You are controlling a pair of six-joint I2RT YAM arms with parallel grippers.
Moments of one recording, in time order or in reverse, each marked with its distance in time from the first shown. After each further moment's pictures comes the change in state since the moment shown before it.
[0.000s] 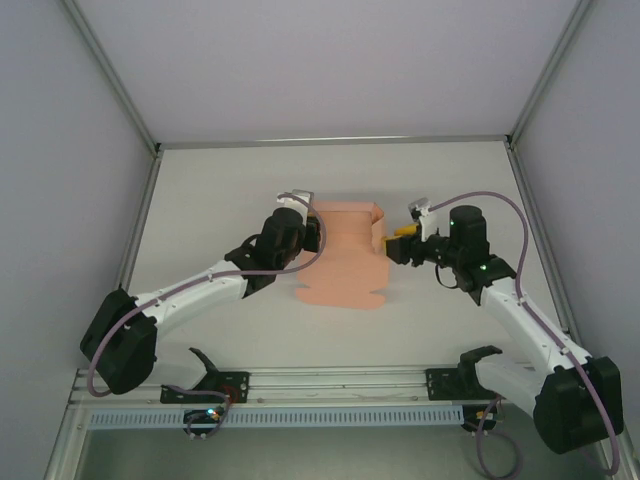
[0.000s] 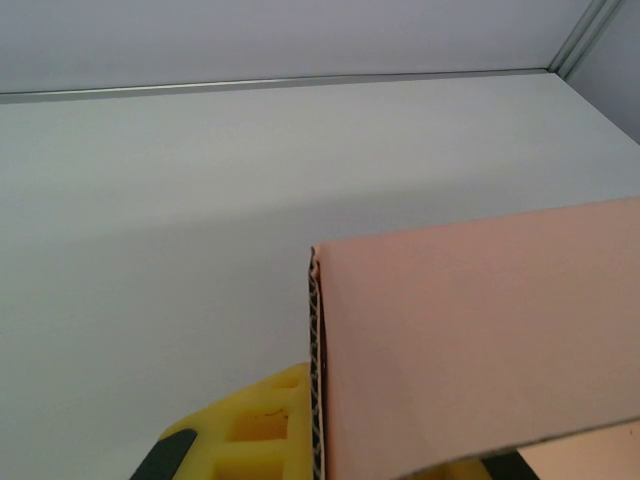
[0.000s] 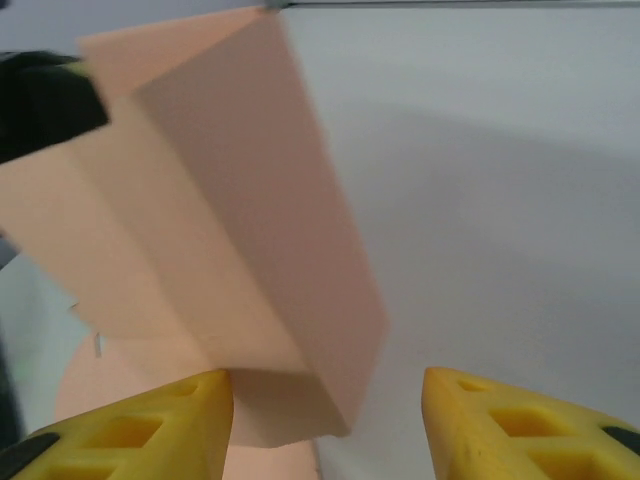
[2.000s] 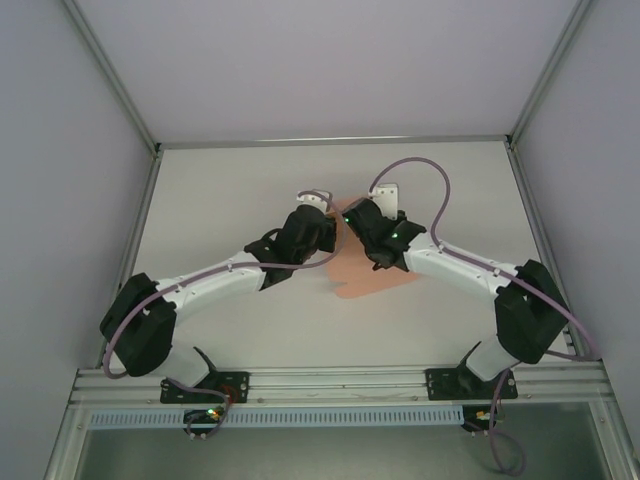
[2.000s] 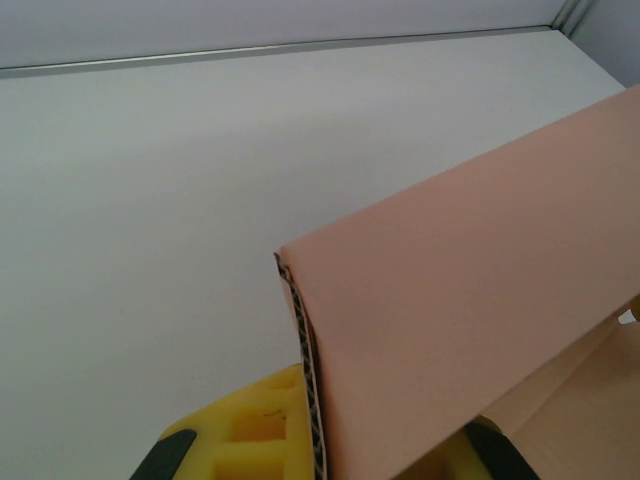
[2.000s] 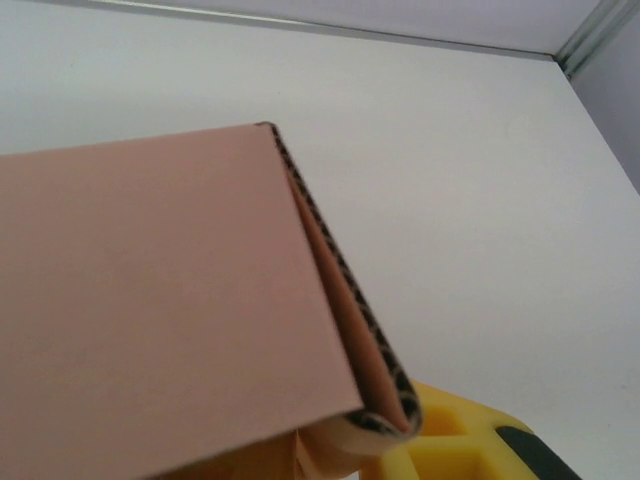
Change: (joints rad) left arm -0.058 0.124 0.119 -0.073 -0.043 -0.019; right arm 0.475 0.501 0.426 -0.317 1.461 0.409
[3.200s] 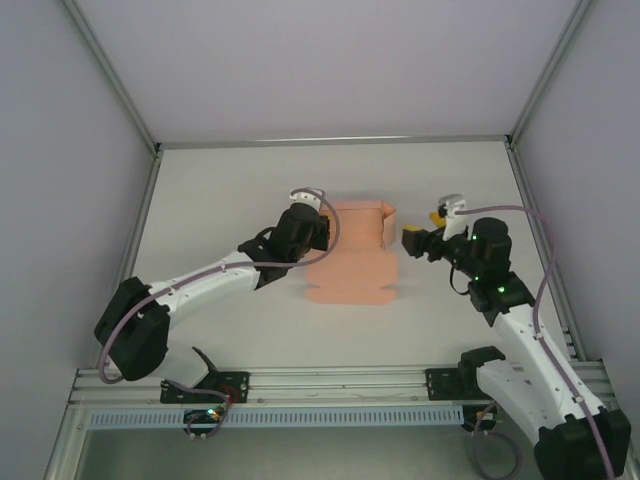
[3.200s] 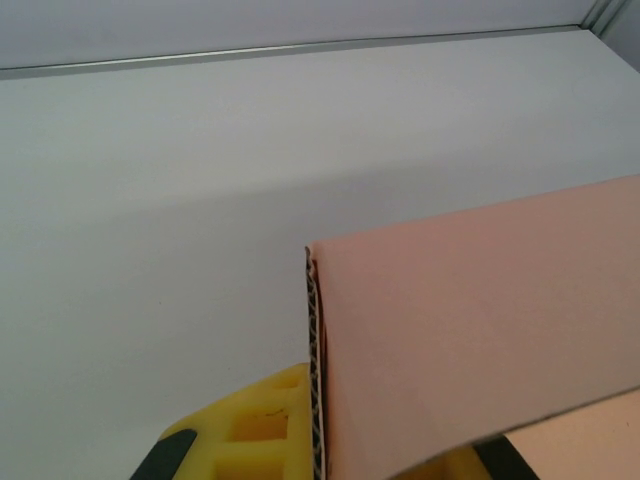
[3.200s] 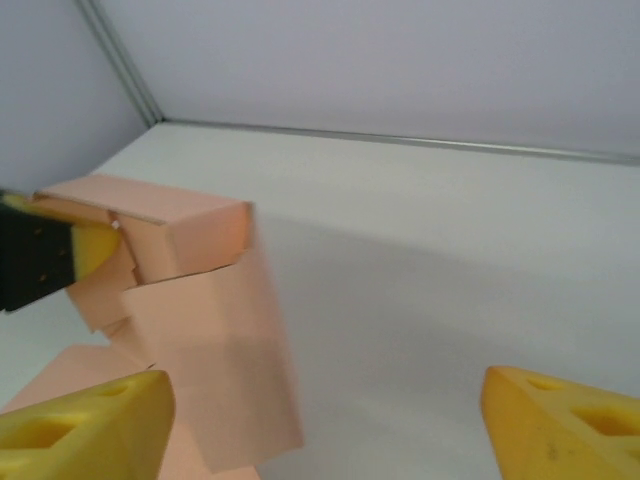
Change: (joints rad) left arm 0.024 -0.032 -0.010 -0.035 -0.009 0.005; right arm -0.569 -0.739 -0.493 0.354 -1.201 -0.389
